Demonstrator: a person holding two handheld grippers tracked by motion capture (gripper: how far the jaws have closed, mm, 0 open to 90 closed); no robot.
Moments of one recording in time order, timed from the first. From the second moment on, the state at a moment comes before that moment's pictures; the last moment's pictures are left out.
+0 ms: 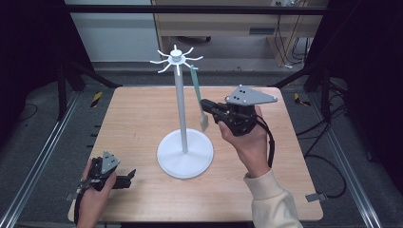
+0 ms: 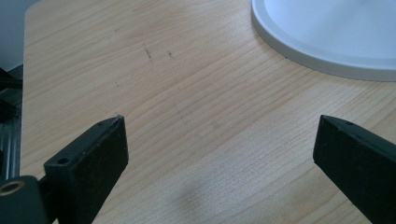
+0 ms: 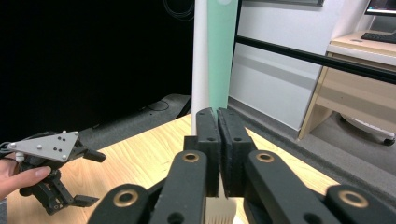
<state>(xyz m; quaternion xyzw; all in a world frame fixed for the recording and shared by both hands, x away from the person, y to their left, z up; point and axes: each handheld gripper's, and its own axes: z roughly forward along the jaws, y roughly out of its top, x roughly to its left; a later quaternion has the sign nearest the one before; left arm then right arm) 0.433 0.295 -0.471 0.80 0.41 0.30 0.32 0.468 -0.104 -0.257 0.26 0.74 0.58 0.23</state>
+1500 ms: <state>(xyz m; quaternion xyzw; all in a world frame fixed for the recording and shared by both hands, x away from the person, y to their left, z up) 0.435 0.293 -0.471 0.80 0.41 0.30 0.32 0.469 -0.135 -0.263 0.34 0.72 0.52 0.31</state>
